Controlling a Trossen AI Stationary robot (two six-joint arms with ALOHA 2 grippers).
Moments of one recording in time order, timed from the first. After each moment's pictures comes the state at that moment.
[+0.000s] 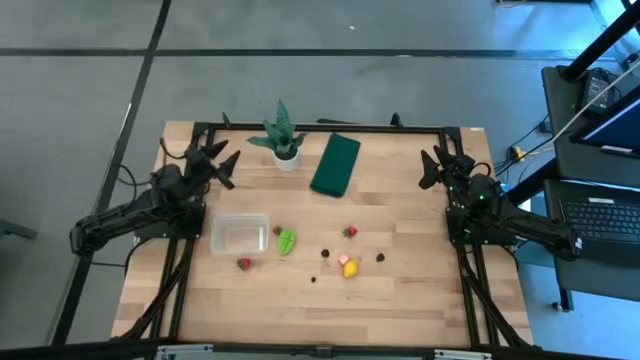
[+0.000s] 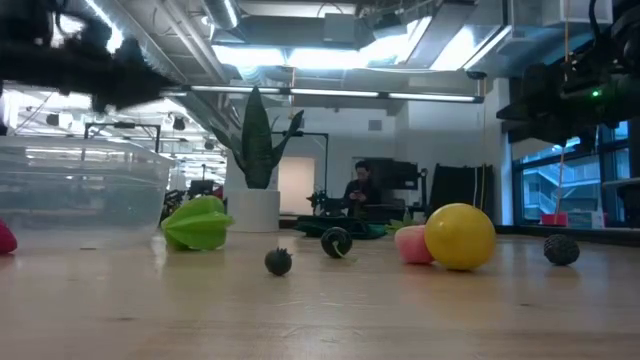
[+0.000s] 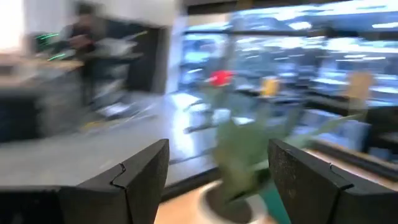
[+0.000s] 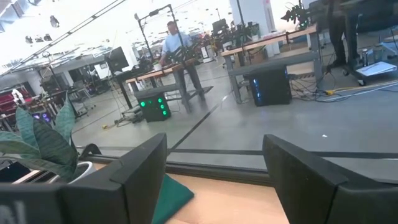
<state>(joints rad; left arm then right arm) 0.44 0.05 0.10 0.08 -0.35 -0.08 -0.35 0.00 0.01 0.08 0.68 0.28</state>
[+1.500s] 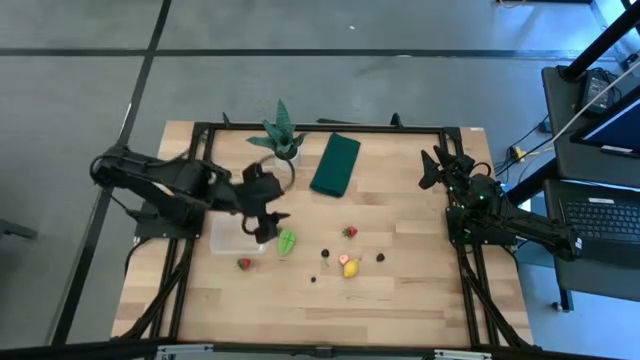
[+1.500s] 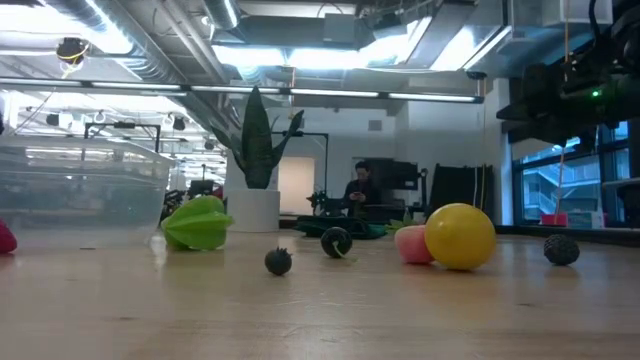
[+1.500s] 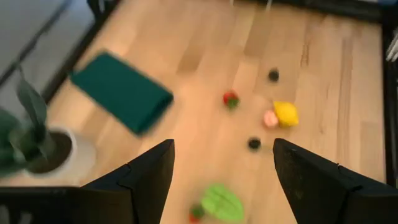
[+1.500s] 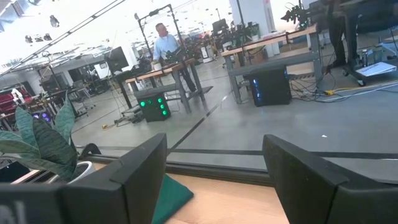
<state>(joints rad) -0.30 1.37 1.54 -1.08 -0.41 -0.51 -0.35 0.00 0.01 0.08 0.68 0.28</state>
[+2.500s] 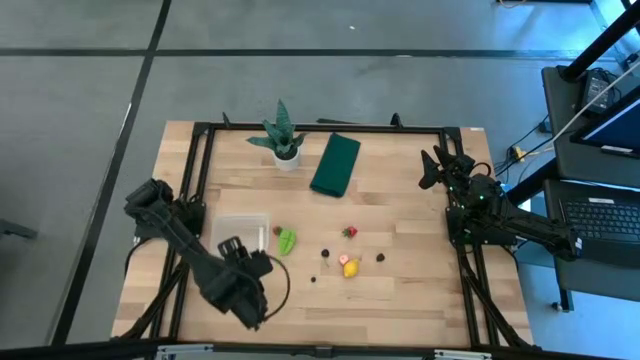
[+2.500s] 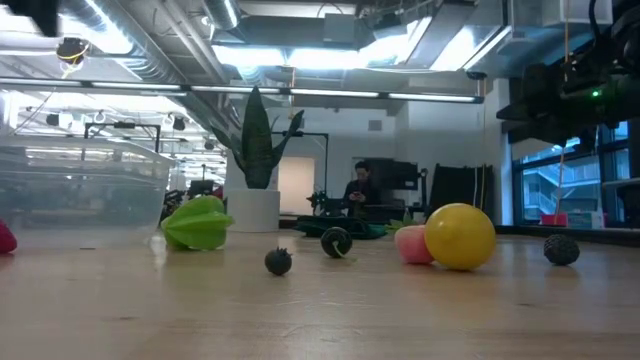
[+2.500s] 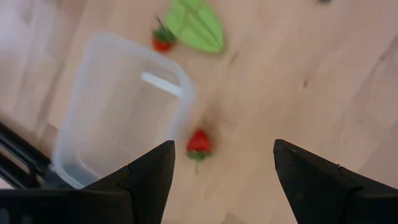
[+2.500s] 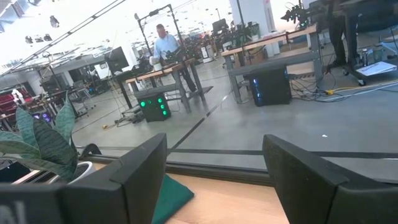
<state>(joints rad) -0.75 1.81 1.63 -1.50 -0.33 -1.27 -0.35 0.00 0.01 0.08 0.68 0.28</state>
